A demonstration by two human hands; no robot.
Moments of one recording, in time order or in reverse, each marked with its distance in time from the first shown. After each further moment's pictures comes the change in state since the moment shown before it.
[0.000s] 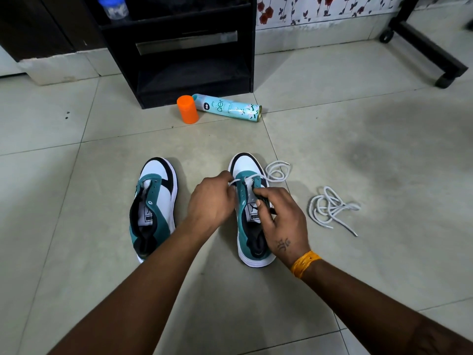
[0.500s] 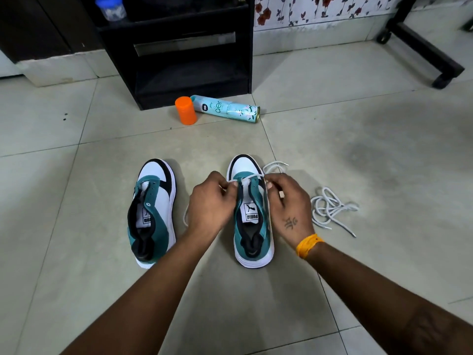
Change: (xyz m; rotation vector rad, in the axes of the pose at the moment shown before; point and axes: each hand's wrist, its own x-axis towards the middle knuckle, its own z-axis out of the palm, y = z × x) left_hand -0.012 0.008 0.003 -0.238 0.114 -0.206; right_hand 0.033 0.007 -0.007 0.039 0.075 0.078
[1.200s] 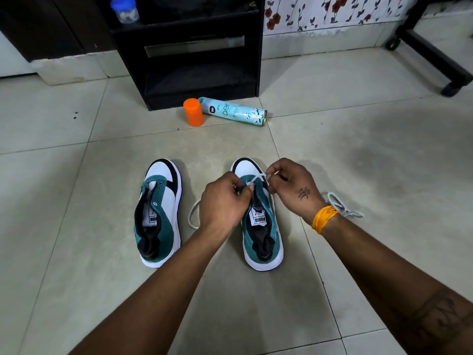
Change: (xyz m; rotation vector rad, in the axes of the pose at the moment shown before) left_hand -0.004 0.020 -0.004 -0.040 -0.029 -0.010; right_hand 0.055 -0.014 -0.012 0.164 -0.299 0.284
